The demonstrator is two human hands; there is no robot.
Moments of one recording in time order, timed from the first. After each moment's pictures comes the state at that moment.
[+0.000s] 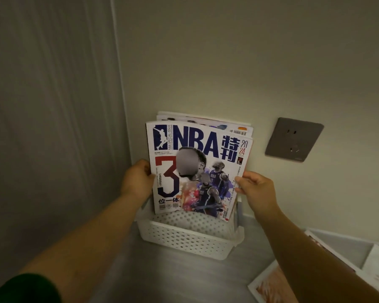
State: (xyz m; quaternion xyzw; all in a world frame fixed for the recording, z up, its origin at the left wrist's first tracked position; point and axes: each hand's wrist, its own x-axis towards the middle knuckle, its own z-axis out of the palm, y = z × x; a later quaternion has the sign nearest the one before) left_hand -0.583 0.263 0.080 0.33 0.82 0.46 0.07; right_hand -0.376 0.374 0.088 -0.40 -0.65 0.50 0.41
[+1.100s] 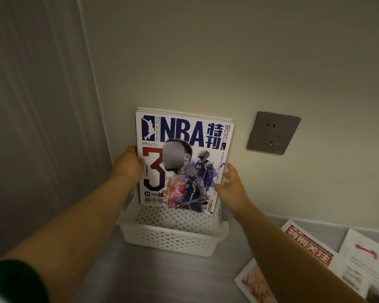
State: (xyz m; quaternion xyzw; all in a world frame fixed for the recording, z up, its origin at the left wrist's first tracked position) left_hand -0.596 0.300 0.091 0.35 0.84 0.39 0.11; right_hand -0.387 0.375 0.074 -0.42 -0.67 0.51 0.33
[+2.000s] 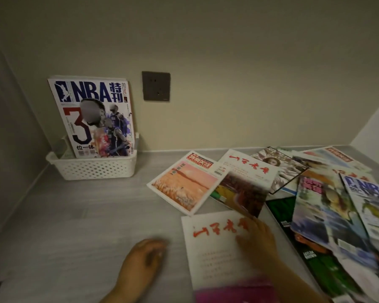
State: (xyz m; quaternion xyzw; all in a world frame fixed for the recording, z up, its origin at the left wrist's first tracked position) left_hand -0.251 0.072 -0.023 0.55 0.70 0.39 0.23; right_hand -0.001 0.191 -0.028 -0.67 -0.71 0.21 0.09
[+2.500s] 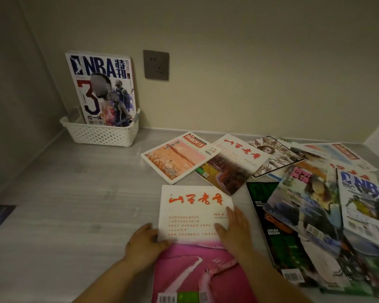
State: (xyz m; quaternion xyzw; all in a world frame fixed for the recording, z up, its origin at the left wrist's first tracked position) left_hand -0.132 0.044 -0.021 0.43 0.81 0.21 0.34; right_hand 0.054 0.163 -0.047 -0.59 -0.76 0.26 0.07
